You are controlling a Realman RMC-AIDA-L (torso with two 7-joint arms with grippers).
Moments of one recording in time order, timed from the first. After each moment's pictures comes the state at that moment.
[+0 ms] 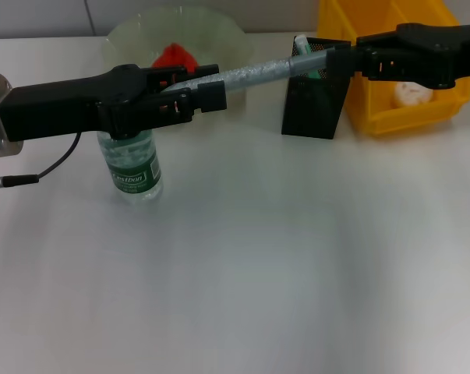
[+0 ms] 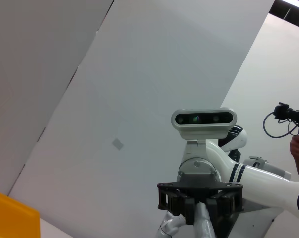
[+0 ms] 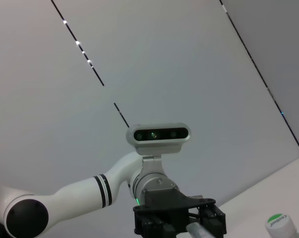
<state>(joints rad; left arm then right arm) -0.57 -2.02 0.85 0.70 1.60 1.84 -1.74 0.73 1.92 -0.77 -0.68 -1.73 -1.91 1.86</state>
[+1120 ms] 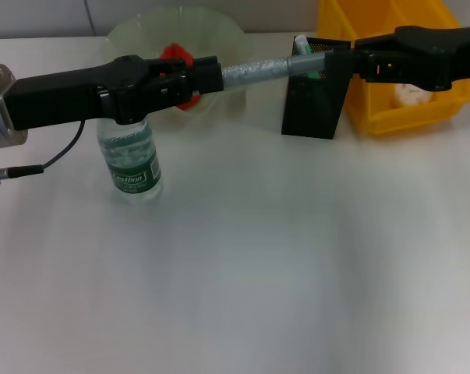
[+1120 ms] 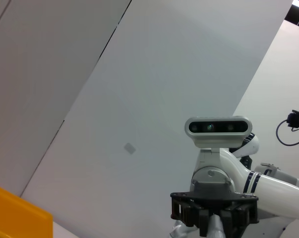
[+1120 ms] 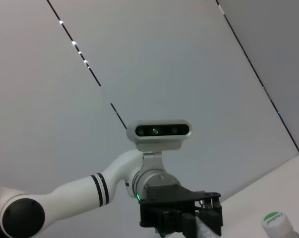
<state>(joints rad) -0.58 -2.02 0.85 0.70 1.60 1.81 -1.77 0.72 1.93 -0.77 -0.68 -1.73 -1.90 1.86</state>
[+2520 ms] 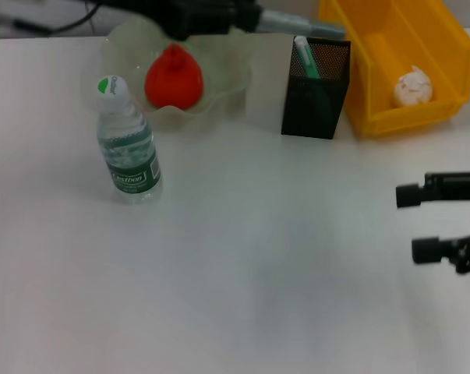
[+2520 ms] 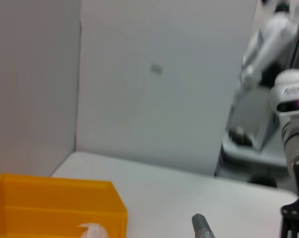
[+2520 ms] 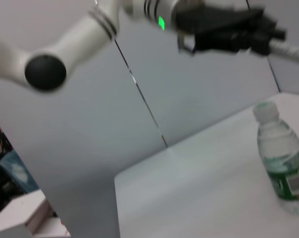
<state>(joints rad) -0.88 -2.00 0.83 1.10 2.02 1.76 -1.94 0.40 1.97 -0.78 -0.92 -1.88 -2.05 1.66</state>
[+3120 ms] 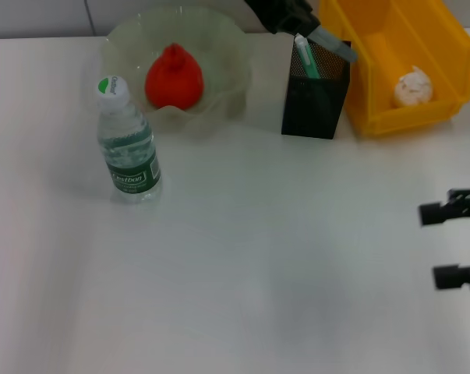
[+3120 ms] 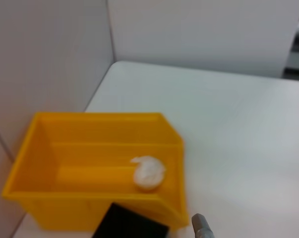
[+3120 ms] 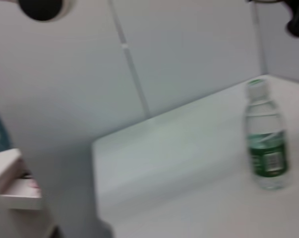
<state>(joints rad) -1.15 -2.07 1.02 1.08 2.44 1.56 -2.17 0.31 2.01 -0.71 -1.17 -1.93 -2.10 1.65</state>
